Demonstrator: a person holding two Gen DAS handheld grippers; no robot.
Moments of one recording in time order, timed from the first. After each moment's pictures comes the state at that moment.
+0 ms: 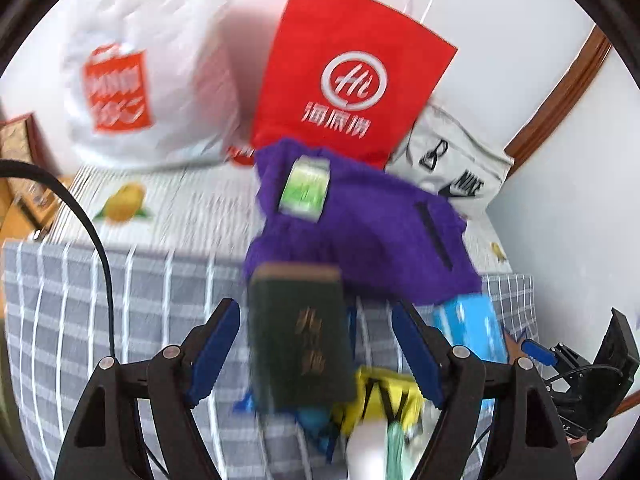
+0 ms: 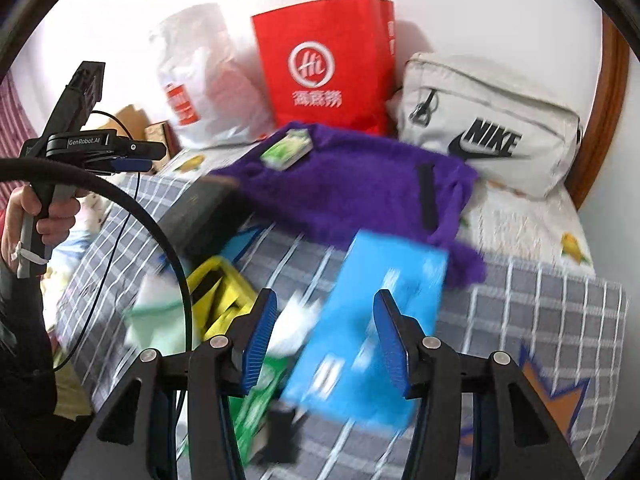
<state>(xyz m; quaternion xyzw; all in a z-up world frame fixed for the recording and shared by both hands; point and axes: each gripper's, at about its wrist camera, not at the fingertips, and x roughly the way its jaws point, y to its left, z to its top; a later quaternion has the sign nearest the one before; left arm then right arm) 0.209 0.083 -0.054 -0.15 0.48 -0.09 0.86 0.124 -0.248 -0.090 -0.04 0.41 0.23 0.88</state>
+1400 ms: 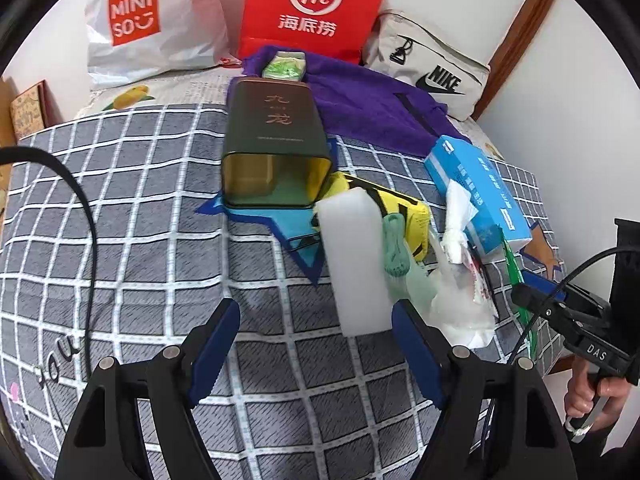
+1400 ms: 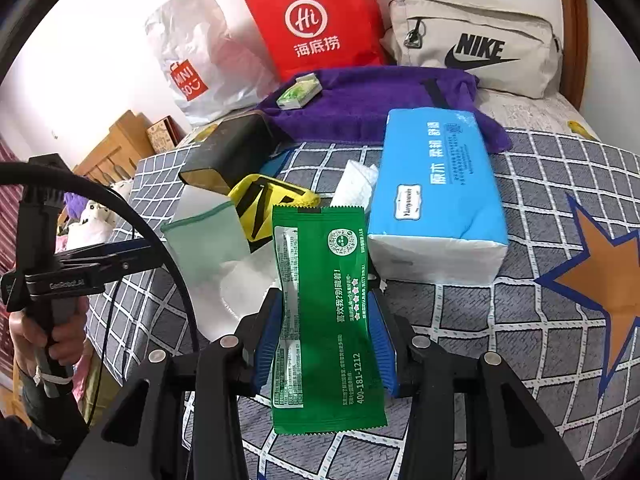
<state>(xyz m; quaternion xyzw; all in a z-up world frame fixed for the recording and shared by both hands) 0.069 0.034 -0.121 -0.08 0.51 -0.10 0.85 0.047 -0.236 -0.148 0.05 0.45 0.21 0.87</state>
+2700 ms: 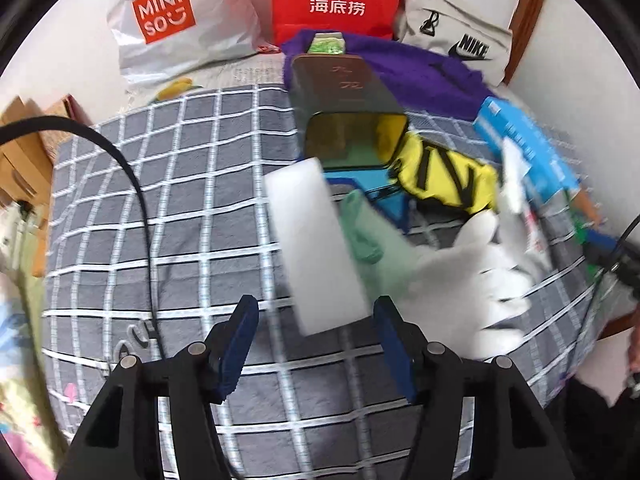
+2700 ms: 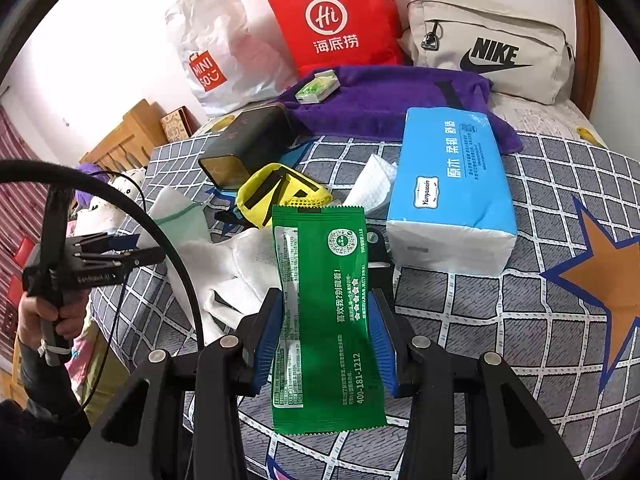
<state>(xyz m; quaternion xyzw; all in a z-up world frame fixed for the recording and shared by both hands) 0.045 0.075 -0.133 0.01 0.52 -0.04 0.85 0.033 -0.229 -0.143 0.04 0.45 0.23 0.86</state>
